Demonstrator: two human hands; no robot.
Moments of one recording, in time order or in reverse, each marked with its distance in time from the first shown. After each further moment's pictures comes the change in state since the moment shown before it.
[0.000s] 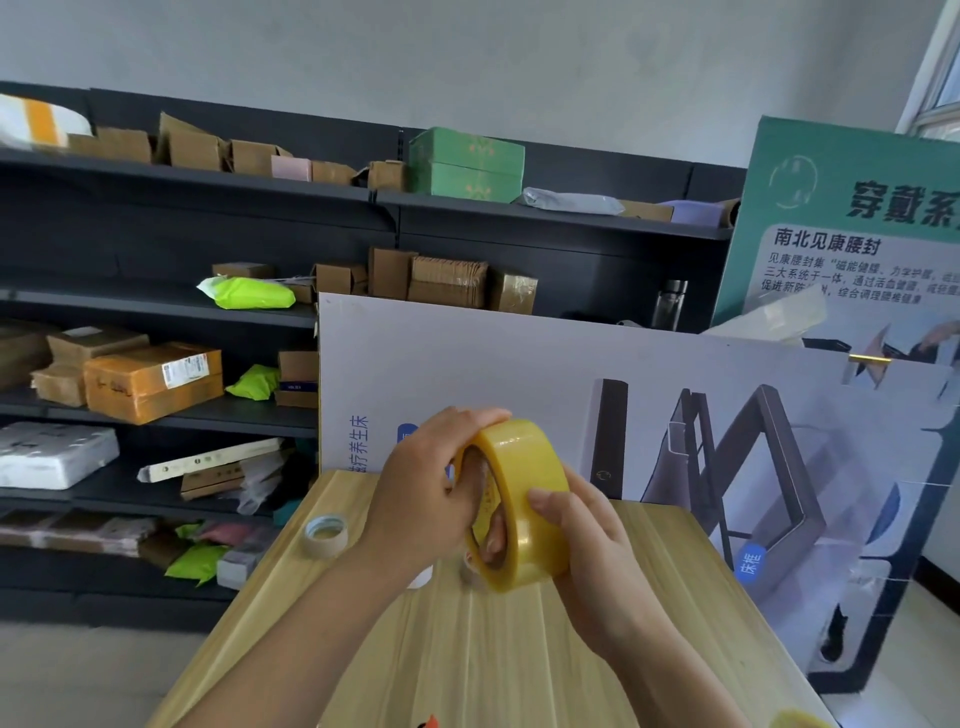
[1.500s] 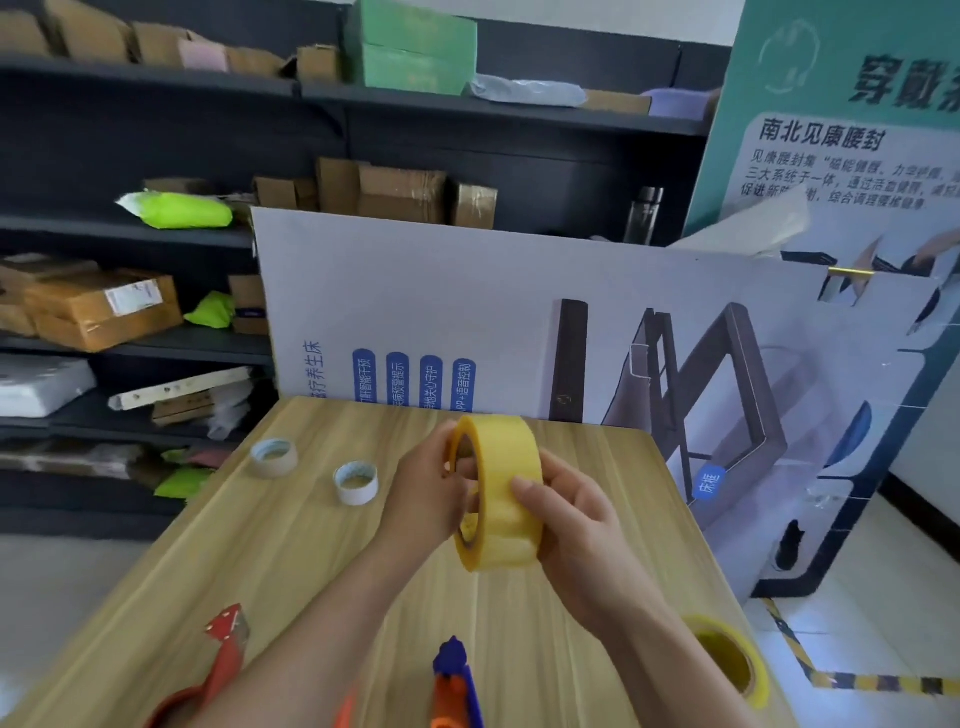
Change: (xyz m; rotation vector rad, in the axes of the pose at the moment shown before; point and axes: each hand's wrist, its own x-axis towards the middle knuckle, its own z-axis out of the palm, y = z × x) left_hand -0.033 0.013 0.161 -0.320 -0.134 -0.648; right_hand -0.042 0.026 -0.144 0.048 -0.019 0.158
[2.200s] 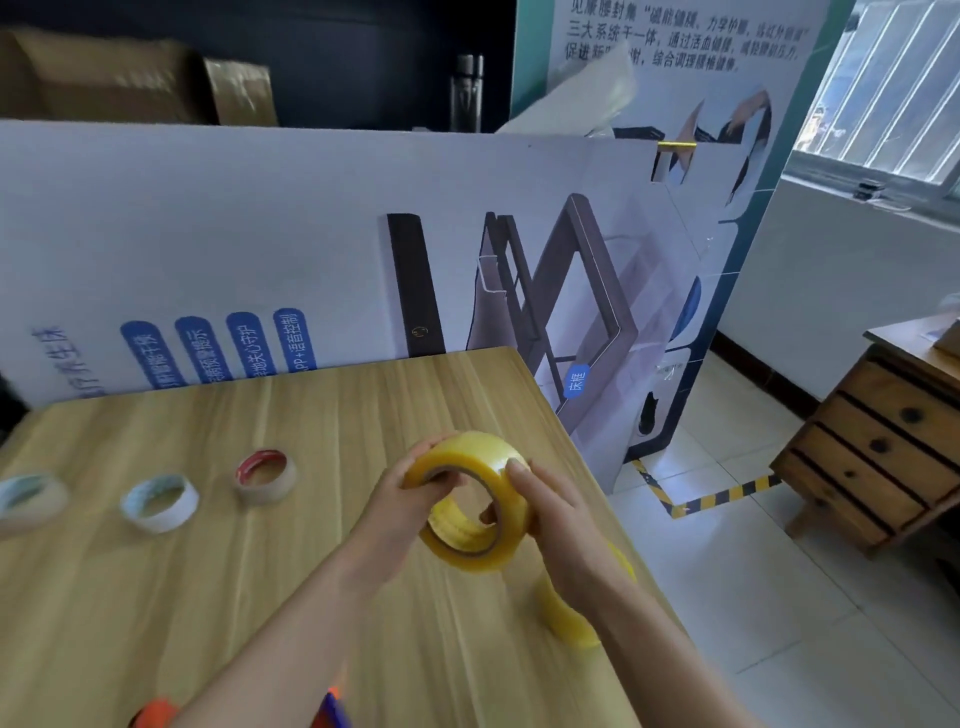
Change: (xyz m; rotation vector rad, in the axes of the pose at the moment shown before) left_hand 0.064 -0.073 0.156 -0.273 -0.403 -0.284; right_hand -0.012 0.045 -0.167 -0.148 0.502 0.225
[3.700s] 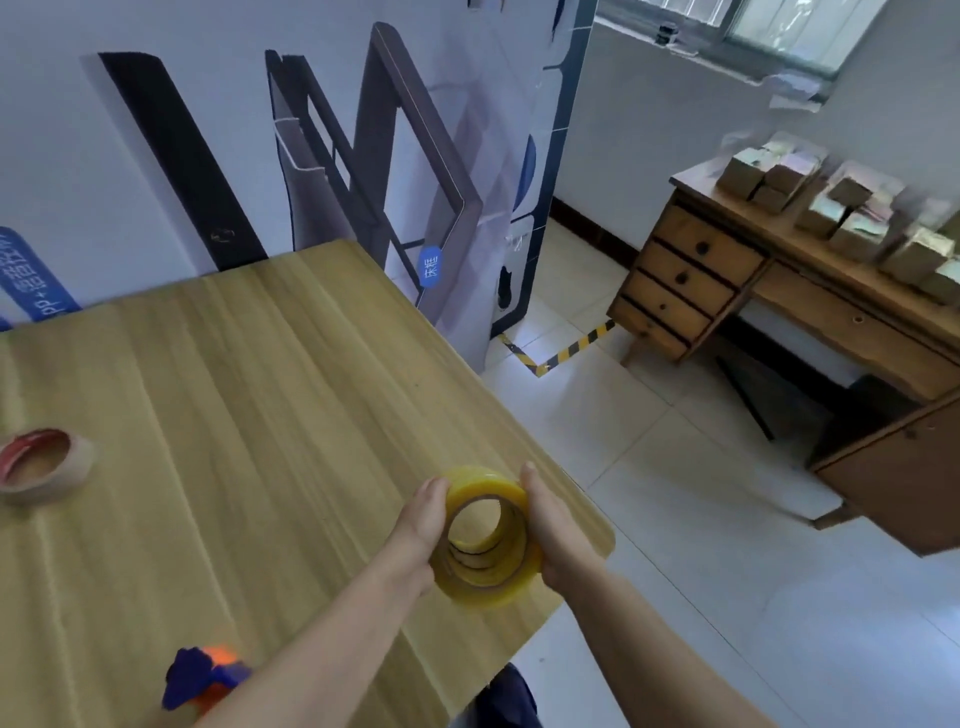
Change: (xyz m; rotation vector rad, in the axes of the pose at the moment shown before) left_hand -0.017 -0.122 0.108 0.066 -0.196 -0.682; right_hand -0.059 0.116 -0.071 0.071 0.640 0.659
